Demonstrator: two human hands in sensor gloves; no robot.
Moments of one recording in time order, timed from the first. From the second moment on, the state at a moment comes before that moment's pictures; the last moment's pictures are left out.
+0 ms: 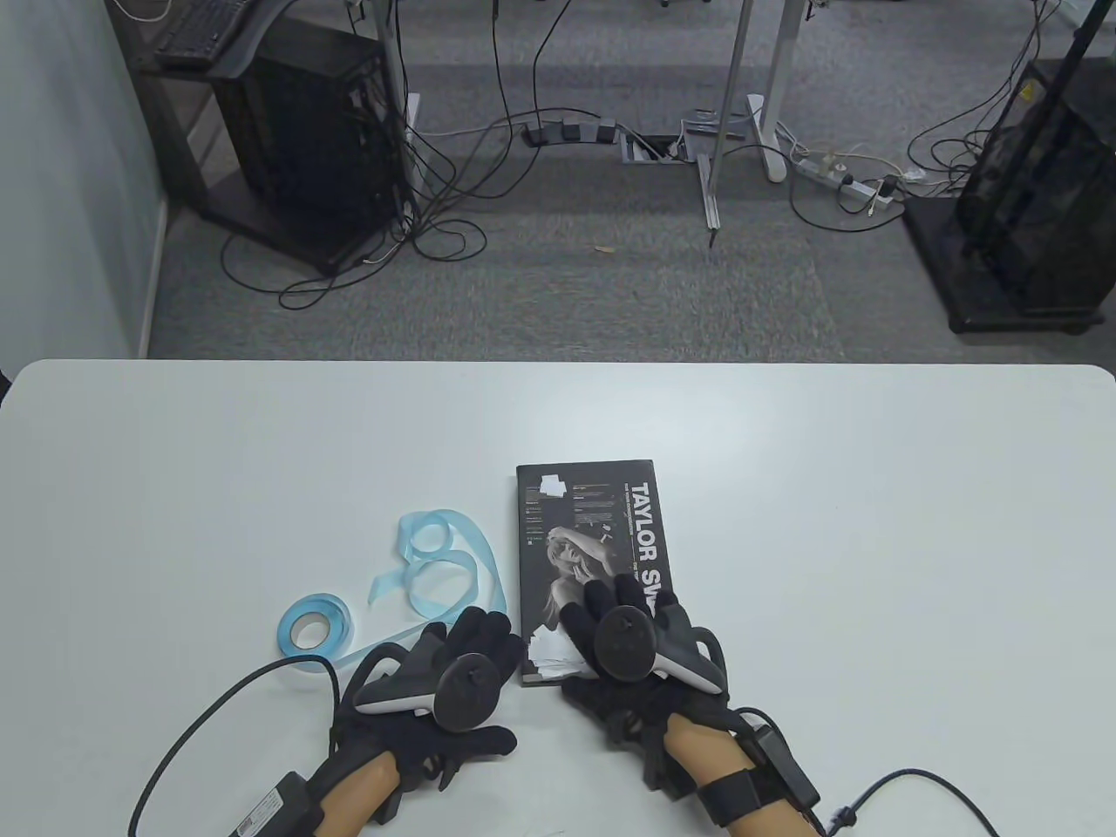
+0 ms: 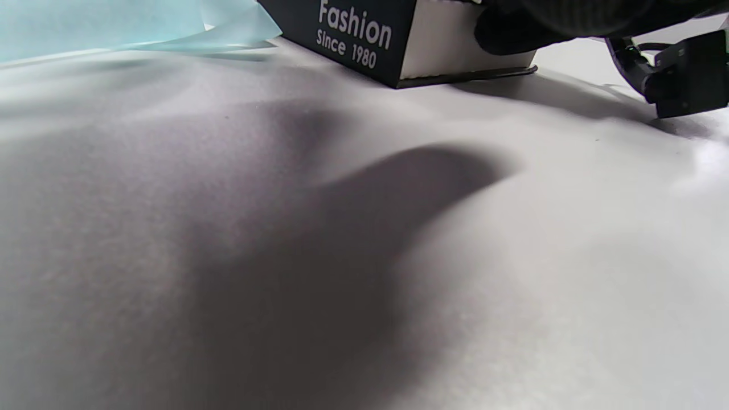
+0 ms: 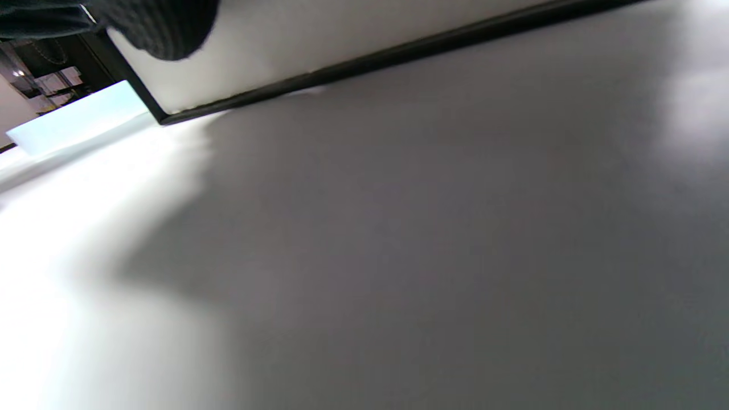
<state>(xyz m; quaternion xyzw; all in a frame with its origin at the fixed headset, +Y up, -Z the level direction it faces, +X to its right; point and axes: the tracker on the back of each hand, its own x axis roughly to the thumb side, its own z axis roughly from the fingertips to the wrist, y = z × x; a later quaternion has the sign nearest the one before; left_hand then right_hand) -0.150 -0.766 -0.281 -0.22 -0.33 0.00 0.92 0.064 -0.785 -0.324 0.19 0.15 0.96 0.14</state>
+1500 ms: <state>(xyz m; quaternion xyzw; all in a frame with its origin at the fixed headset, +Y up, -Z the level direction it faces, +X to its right) -0.343 -0.736 -0.307 -0.20 0.00 0.04 0.98 0.196 -0.718 -0.328 0.10 0.05 0.95 0.28</state>
